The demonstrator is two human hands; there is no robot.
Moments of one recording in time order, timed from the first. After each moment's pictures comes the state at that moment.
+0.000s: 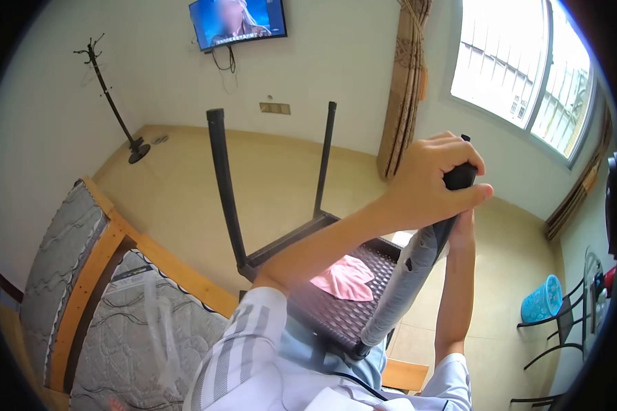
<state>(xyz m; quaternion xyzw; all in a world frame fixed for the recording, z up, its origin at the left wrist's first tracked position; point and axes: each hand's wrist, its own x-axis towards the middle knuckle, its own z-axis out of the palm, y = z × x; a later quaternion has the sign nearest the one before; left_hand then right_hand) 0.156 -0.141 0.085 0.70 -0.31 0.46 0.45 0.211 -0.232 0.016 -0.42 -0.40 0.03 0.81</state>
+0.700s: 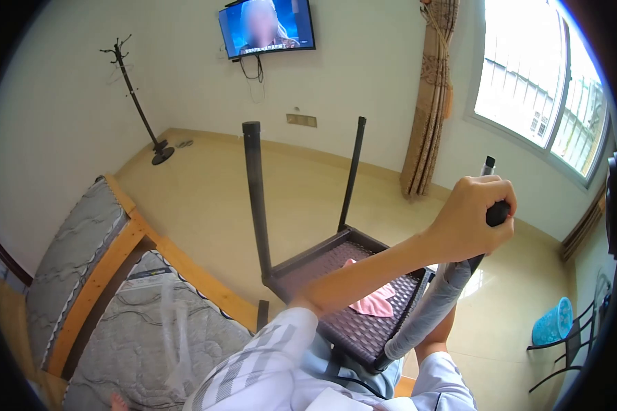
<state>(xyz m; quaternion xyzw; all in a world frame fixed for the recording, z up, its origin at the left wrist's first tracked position) 0.150 -0.150 0.081 0.69 -0.29 0.38 0.55 0.146 -0.257 -0.110 -0.61 -0.23 -0.13 0.74</state>
